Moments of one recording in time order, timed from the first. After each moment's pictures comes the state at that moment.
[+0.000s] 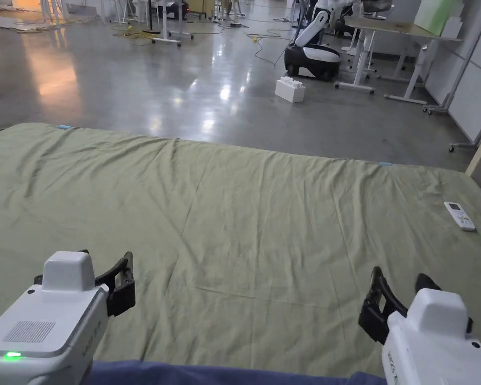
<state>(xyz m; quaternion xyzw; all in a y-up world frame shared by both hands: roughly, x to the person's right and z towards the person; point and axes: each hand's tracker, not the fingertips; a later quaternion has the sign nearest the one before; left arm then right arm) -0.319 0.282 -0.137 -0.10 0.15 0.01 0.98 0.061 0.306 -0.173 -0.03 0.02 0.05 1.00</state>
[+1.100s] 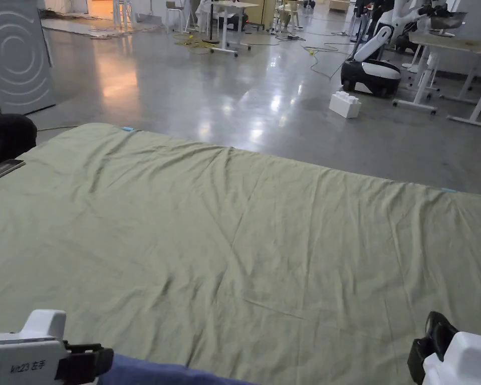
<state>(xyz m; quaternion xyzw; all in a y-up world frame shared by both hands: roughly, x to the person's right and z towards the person) -0.482 0.184 -0.098 -0.42 0.02 0.18 0.89 0.036 0.281 -0.188 -0.07 0.05 0.08 0.99</state>
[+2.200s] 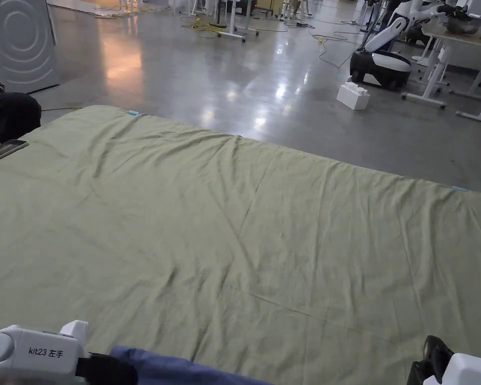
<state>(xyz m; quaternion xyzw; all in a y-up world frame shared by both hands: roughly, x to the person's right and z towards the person) -0.476 0.115 -0.129 -0.46 -0.09 0.39 0.79 0.026 0.257 -0.193 -0.13 0.05 0.10 0.99</state>
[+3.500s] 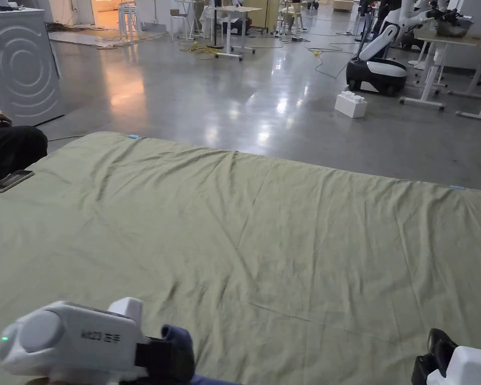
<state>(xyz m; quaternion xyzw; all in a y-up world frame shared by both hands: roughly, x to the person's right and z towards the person) -0.363 0.259 -0.139 -0.46 -0.10 0.33 0.82 0.050 0.265 -0.187 -0.11 0.06 0.08 0.99</state>
